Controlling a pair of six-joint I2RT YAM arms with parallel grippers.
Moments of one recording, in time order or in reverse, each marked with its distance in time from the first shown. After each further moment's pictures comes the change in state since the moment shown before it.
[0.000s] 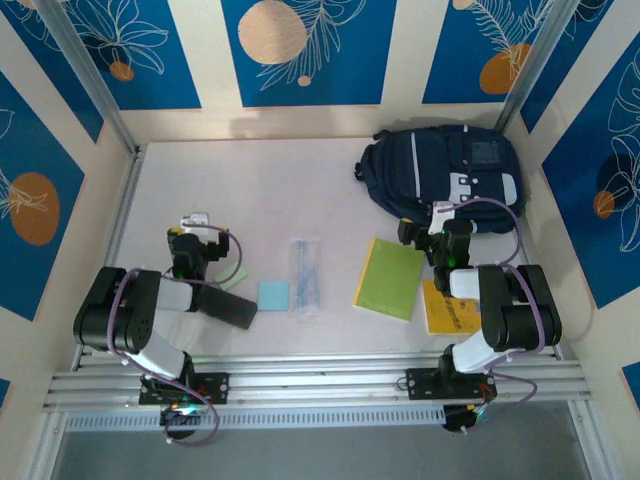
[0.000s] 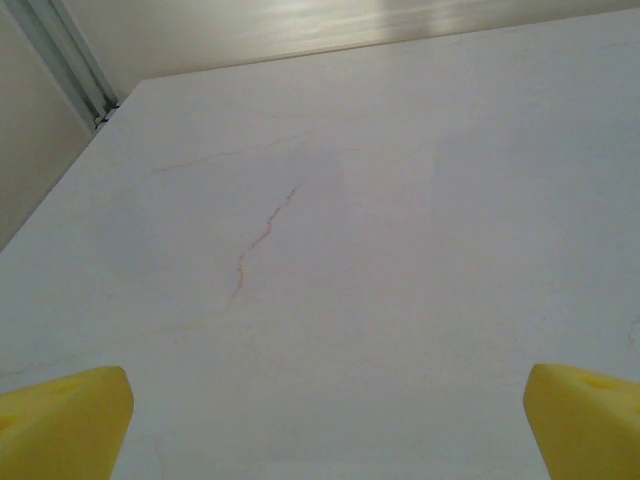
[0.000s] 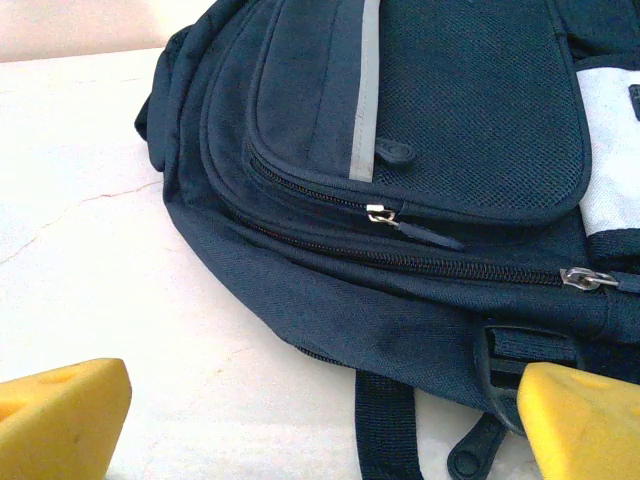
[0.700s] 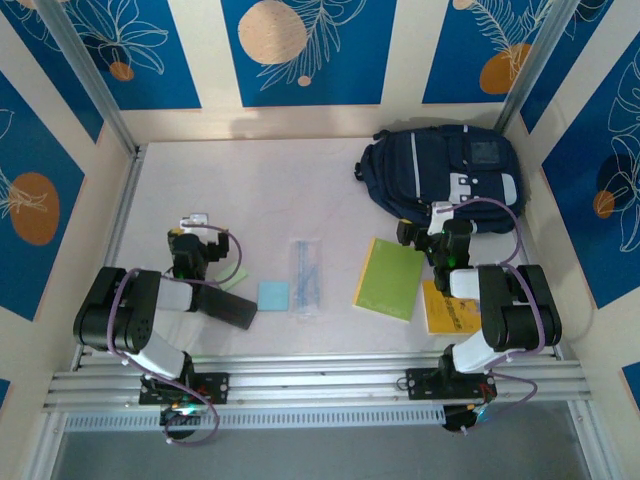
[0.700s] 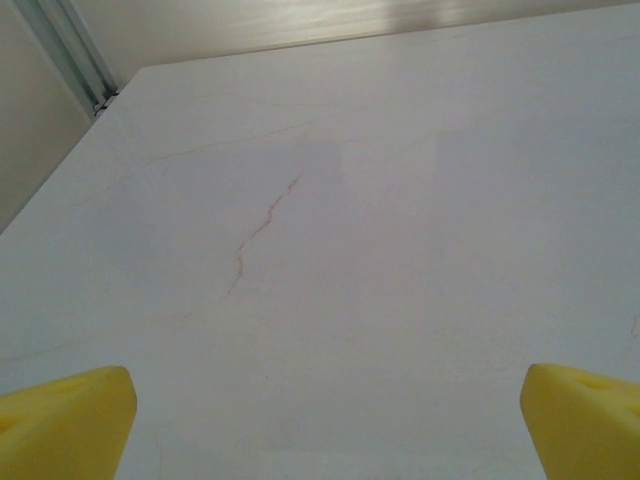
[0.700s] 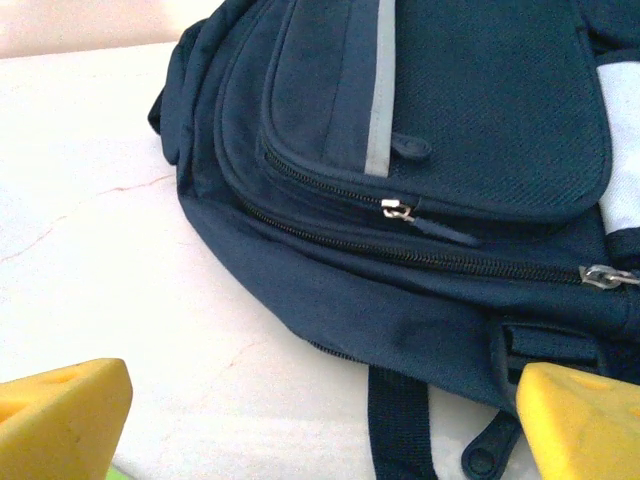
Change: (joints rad) left arm 0.001 -0.003 0.000 -0.020 -0.008 -0.019; right arm 0.000 -0.003 0.001 -0.018 -0.026 -0.001
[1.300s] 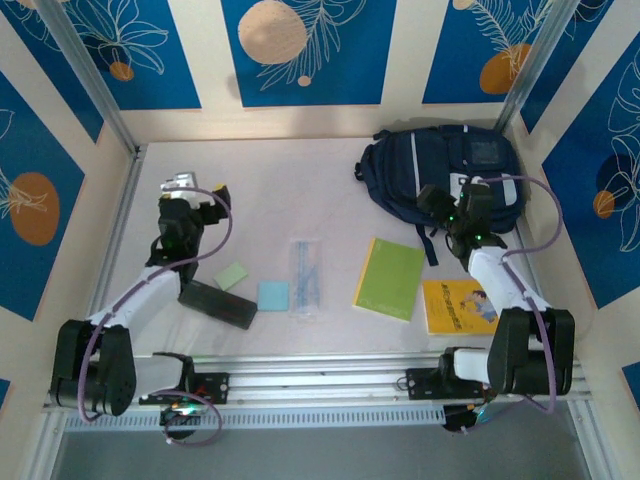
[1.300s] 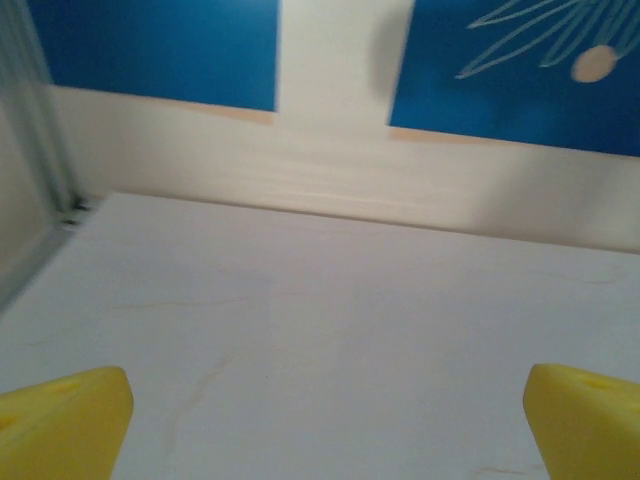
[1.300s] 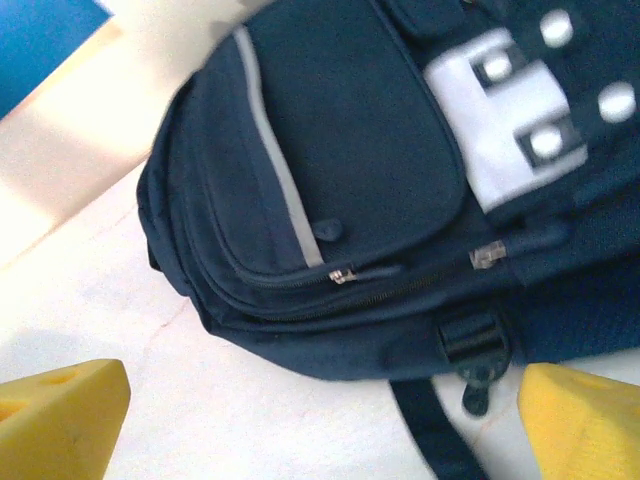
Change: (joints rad) left arm -0.077 -0.324 0.311 -0.497 0.038 -0.253; right arm -0.076 -0.232 0.360 -0.763 0.067 0.532
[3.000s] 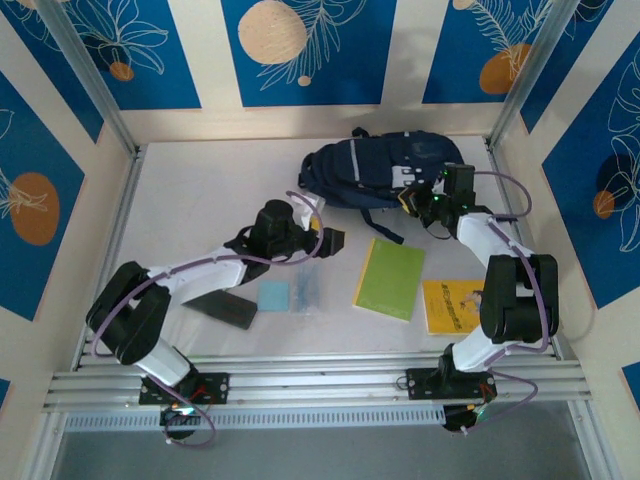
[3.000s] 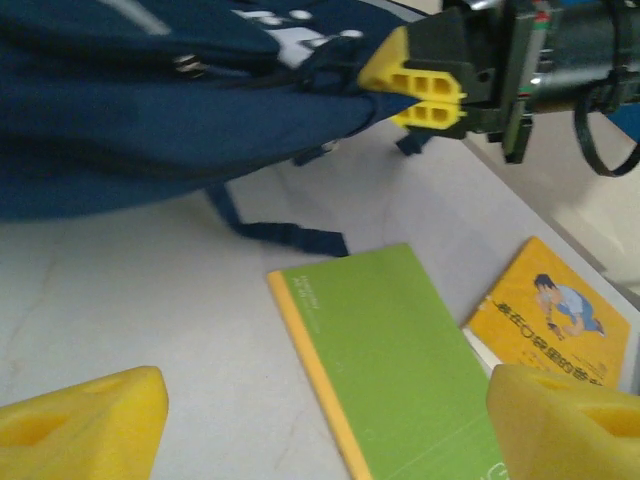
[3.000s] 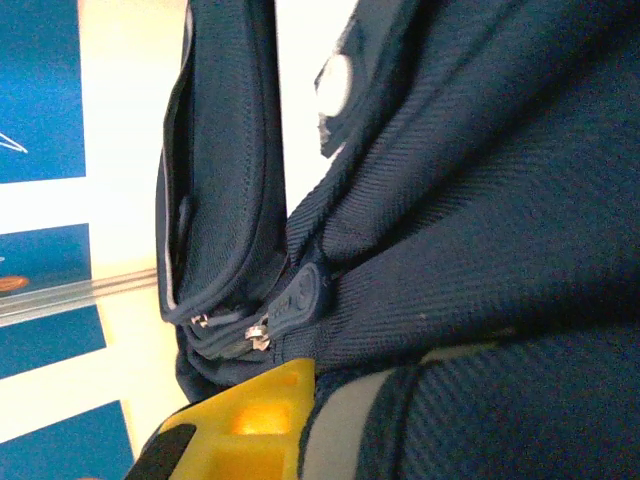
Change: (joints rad) left arm -0.551 0.336 0.273 -0.127 0.462 -0.161; right arm 0.084 0.283 0.223 -0.069 -0.460 0.444
